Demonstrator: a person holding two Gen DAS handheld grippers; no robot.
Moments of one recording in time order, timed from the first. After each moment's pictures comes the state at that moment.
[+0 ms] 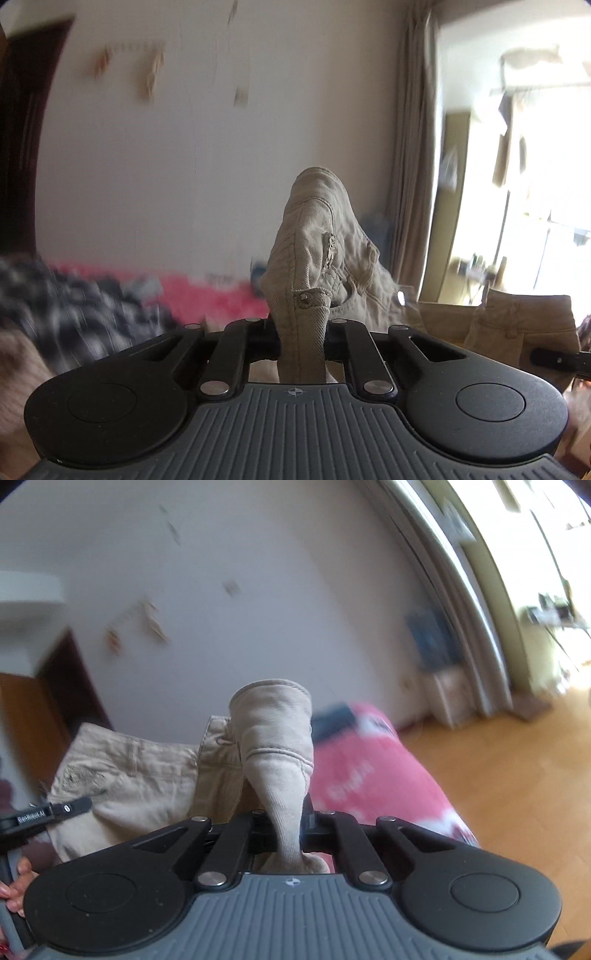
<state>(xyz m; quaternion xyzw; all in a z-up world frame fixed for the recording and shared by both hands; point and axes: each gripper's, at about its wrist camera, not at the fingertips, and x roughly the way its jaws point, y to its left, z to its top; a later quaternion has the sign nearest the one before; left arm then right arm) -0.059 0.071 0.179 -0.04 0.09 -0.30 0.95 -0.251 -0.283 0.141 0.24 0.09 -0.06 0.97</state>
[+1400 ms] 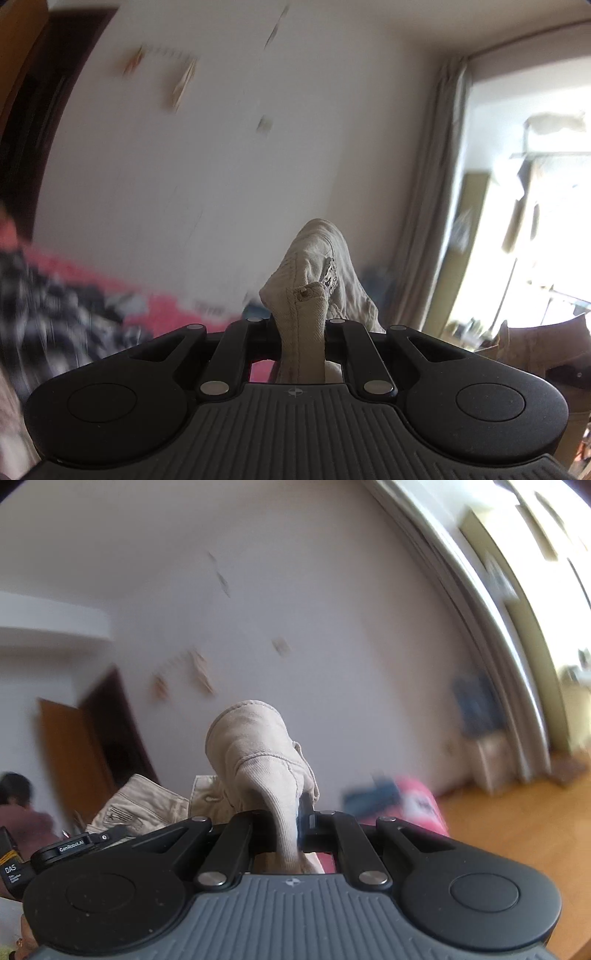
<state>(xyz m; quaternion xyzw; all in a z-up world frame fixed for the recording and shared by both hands) 0.053 0.018 0.164 -0.13 0.11 -0.27 0.95 -0.167 -0.350 0.194 0.24 0.06 -0.03 0.97</state>
